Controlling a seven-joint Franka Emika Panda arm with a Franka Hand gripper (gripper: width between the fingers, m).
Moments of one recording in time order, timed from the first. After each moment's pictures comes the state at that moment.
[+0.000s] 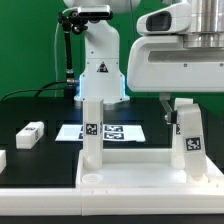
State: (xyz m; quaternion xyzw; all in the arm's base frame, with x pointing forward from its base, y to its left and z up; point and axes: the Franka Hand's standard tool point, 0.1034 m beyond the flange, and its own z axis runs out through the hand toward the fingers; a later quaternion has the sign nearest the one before) arm 0.651 0.101 0.121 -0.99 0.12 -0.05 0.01
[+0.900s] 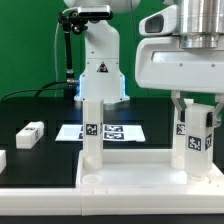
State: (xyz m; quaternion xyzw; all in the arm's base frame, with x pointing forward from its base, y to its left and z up) arm 0.649 0.102 0.120 -0.90 0.43 -0.05 0.02
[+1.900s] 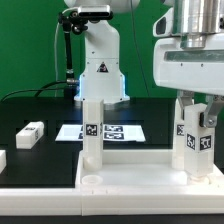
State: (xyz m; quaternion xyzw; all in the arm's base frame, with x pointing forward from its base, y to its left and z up) arm 0.646 0.104 0.119 -0.83 0.56 -0.05 0.02
